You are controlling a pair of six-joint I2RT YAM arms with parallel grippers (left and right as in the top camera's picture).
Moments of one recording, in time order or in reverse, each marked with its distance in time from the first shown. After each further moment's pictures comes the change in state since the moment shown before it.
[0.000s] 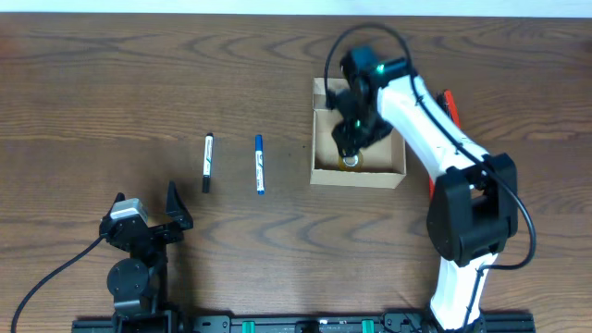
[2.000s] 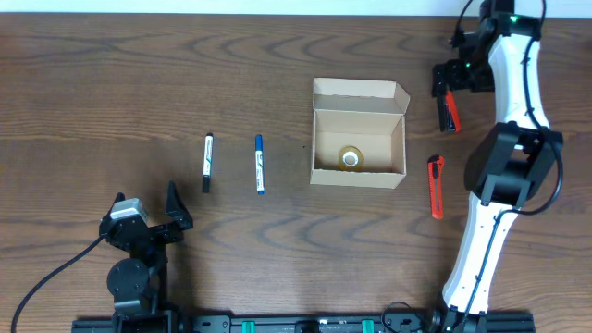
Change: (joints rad) left arm 0.000 0.000 0.000 0.000 0.000 0.000; right arm -0.523 0.460 0.630 -0.058 0.086 -0.027
